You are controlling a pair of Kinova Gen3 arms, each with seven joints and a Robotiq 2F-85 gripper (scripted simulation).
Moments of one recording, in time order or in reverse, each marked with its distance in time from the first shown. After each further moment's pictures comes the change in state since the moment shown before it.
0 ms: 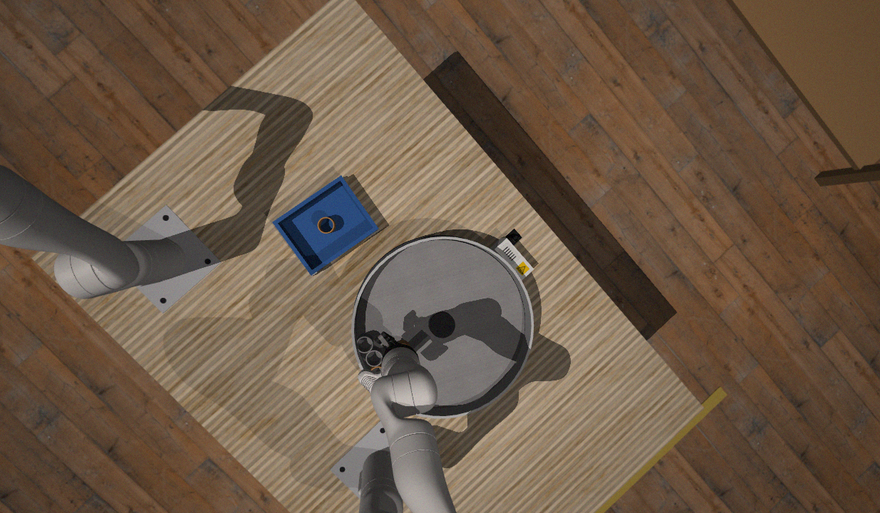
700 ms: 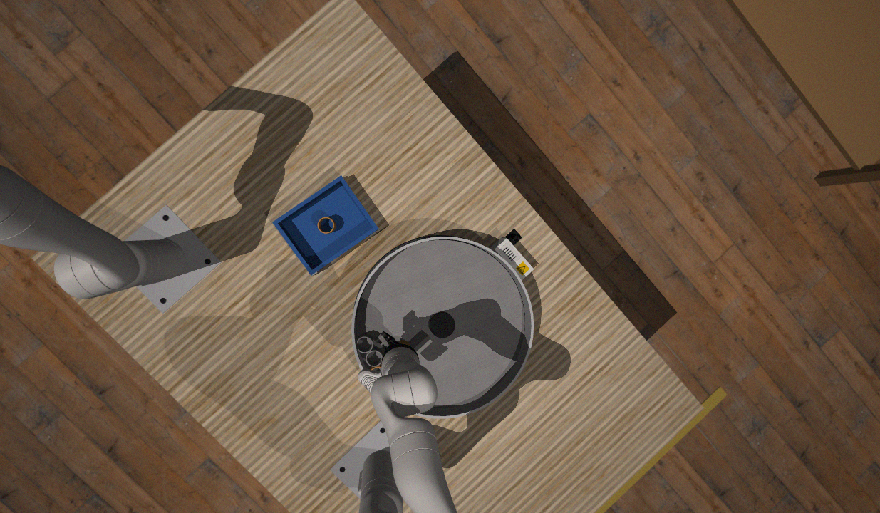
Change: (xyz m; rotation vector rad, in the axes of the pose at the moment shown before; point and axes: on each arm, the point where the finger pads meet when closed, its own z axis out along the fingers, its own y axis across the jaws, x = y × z) left arm 0.000 0.000 0.000 0.000 0.000 0.000; right arm 0.000 0.000 0.002 0.000 0.000 0.000
